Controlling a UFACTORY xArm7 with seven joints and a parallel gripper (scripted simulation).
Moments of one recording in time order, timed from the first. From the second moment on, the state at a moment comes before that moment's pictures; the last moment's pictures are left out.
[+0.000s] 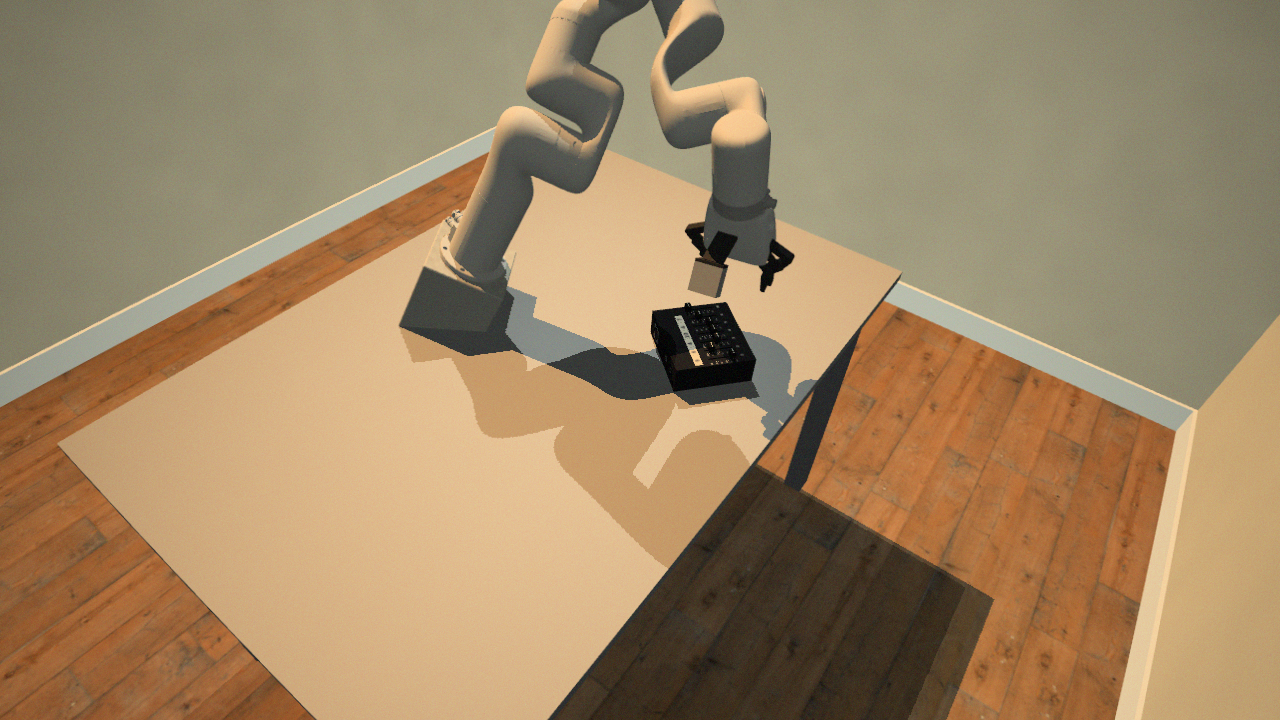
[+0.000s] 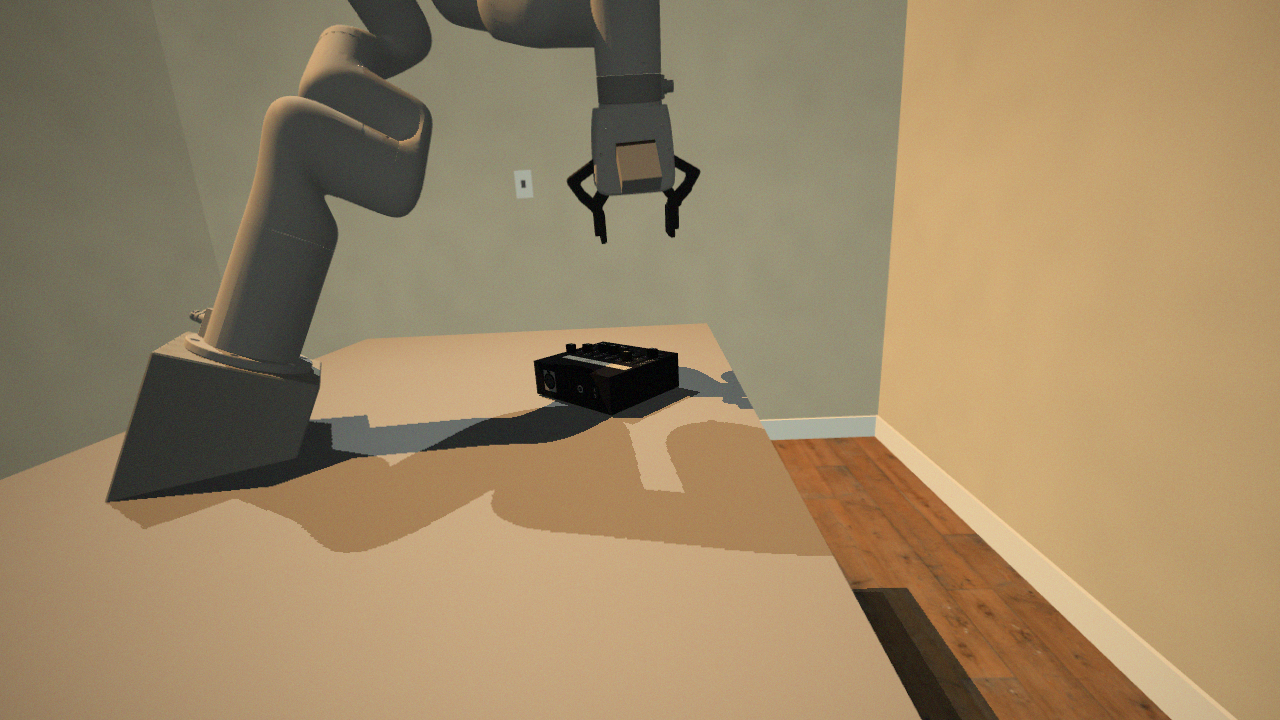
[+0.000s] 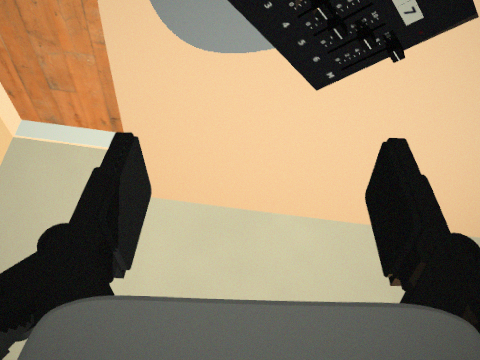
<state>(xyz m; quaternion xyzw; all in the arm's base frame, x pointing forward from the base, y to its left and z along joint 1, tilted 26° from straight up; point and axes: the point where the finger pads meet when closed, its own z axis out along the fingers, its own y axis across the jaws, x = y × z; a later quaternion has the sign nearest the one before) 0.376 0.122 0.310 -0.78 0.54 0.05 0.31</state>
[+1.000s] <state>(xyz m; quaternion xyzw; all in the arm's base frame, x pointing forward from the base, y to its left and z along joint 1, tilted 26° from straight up) 0.330 0.153 0.259 -0.73 0.64 -0.03 0.22</state>
